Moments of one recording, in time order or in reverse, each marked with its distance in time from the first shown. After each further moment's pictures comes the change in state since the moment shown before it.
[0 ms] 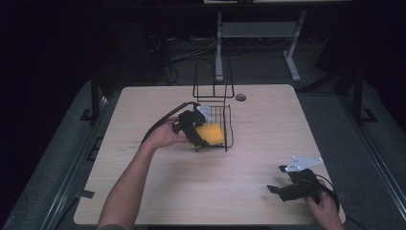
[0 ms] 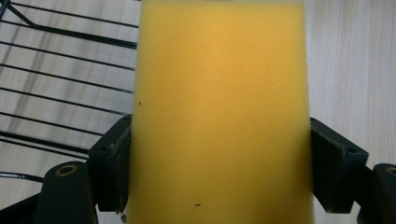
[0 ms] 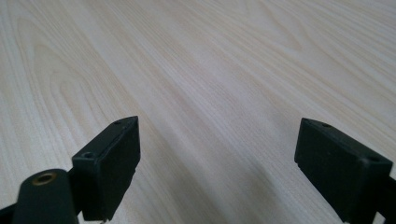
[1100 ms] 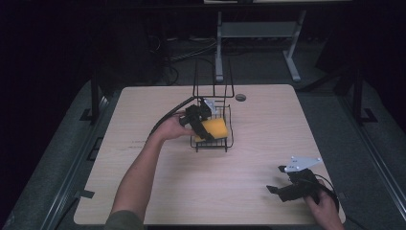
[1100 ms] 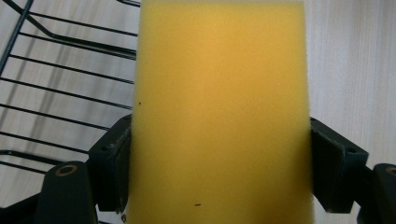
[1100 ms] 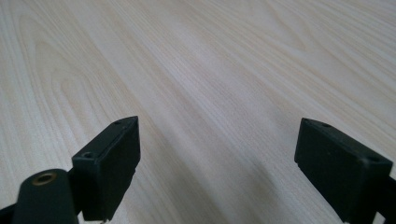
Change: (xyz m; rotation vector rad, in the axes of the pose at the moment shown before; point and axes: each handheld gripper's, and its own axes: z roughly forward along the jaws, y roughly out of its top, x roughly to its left) left arm 0.029 0.016 0.020 0.025 -0.004 -0.007; right arm 0.001 0.001 0.001 0.006 0.013 0.002
